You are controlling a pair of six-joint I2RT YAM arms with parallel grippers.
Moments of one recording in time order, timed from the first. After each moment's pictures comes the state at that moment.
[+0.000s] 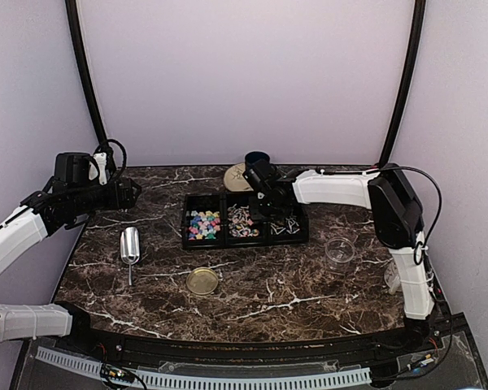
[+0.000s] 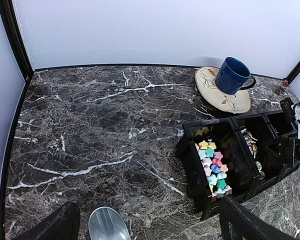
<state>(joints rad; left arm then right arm) -0.26 0.99 0.85 -0.39 -0.03 -0.22 0.80 2.20 1.74 -0.55 0.30 0.58</state>
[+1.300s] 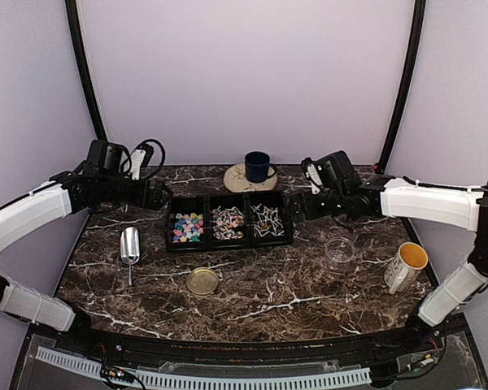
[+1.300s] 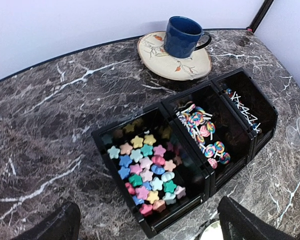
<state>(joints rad) -0.37 1.24 0.99 -0.40 0.12 -0.10 0.71 1.52 1.10 -0.32 0.22 0.25</state>
